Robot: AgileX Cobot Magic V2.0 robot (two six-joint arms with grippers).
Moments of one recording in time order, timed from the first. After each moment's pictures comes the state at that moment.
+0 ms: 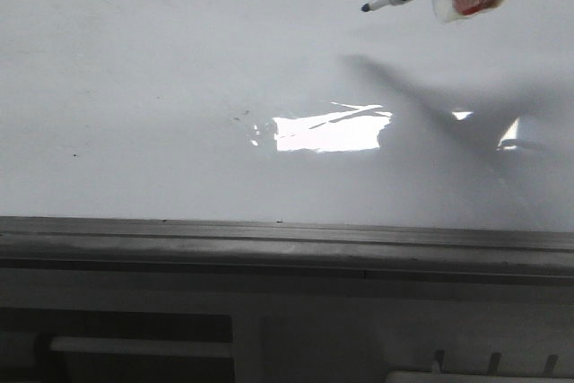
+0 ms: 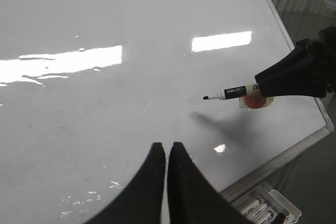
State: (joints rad) left arm -0.64 0.39 -0.47 -0.46 0.27 0.30; right arm 0.53 0.91 -0.78 0.19 0.44 -0.30
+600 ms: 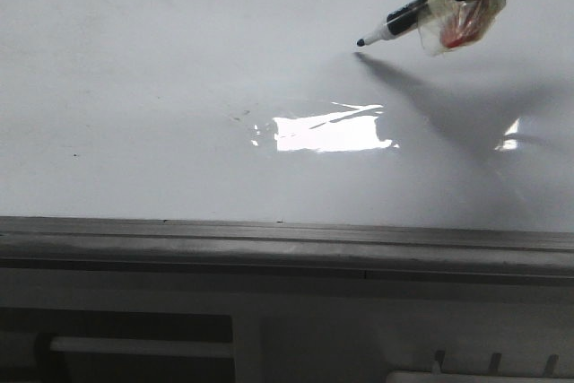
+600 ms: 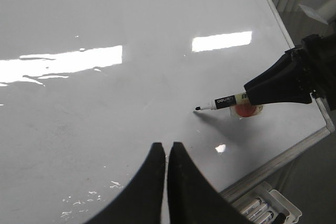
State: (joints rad) left arm -0.64 0.39 -0.47 -0.46 0.27 0.30; right arm 0.53 0.99 -0.79 0.17 0.45 -0.22
